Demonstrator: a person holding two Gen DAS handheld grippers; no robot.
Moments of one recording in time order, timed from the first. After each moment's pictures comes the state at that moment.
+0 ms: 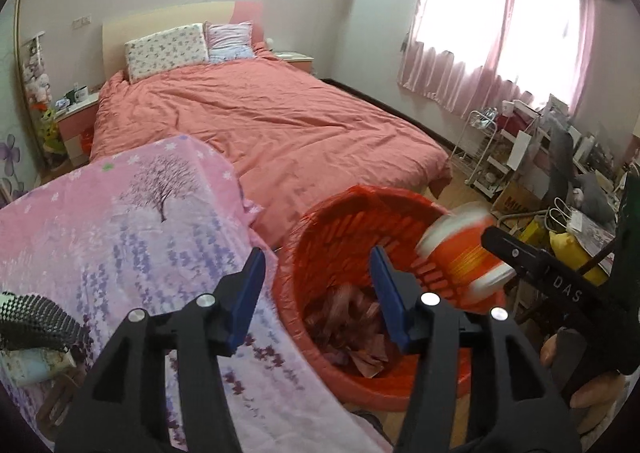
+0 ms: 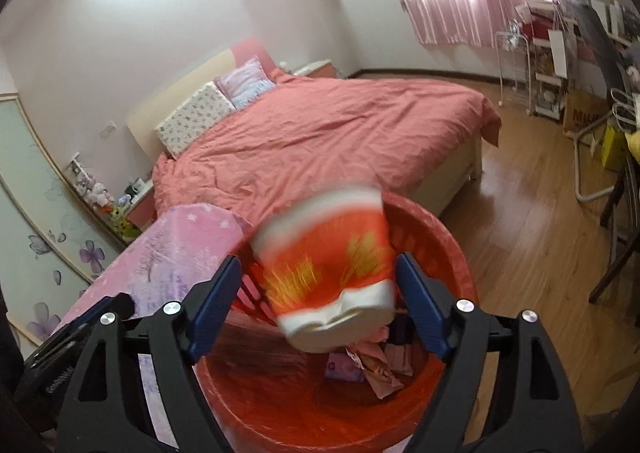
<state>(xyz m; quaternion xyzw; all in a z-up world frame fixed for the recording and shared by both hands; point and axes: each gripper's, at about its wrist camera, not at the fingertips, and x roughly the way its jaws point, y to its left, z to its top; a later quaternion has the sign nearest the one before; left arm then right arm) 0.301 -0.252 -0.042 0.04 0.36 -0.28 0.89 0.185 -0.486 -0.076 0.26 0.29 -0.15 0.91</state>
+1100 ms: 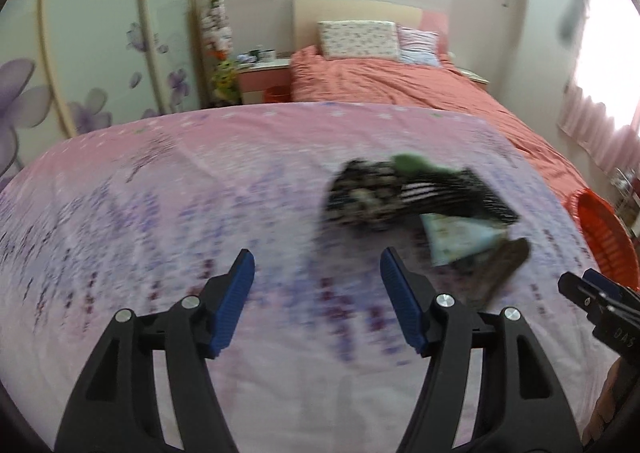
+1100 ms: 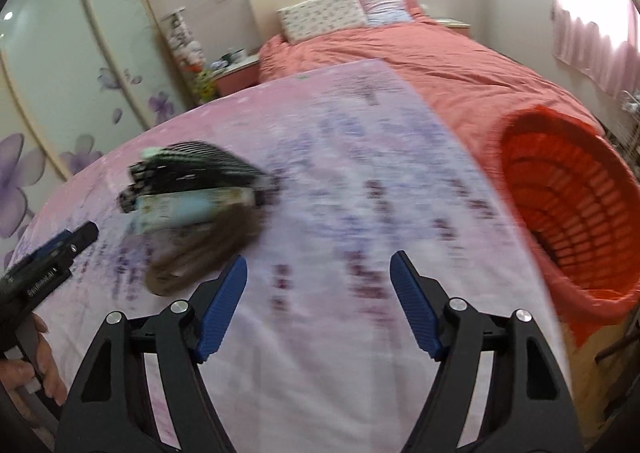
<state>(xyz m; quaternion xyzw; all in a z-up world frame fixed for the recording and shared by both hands) 0.252 0.101 -0.058 0.00 0.37 0.01 0.93 0.209 -0.208 -0.078 0.11 0.40 0.05 0.91</state>
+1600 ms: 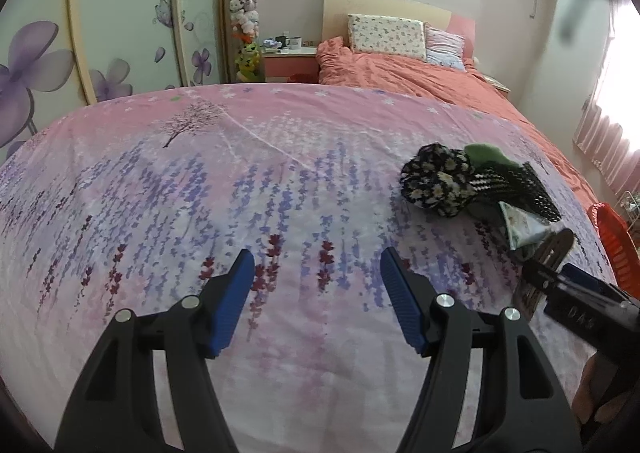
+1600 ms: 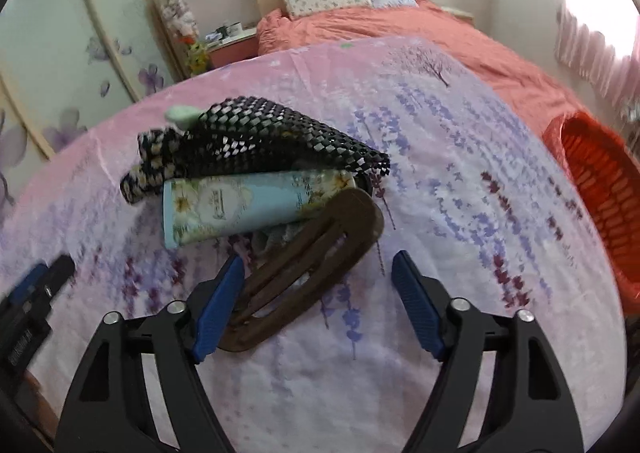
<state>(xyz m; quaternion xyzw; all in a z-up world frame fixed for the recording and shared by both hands) 0.246 0.148 -0.071 -0.04 0.38 0.03 0.92 0.238 -0.140 -0.098 0.05 0.43 0.02 0.90</state>
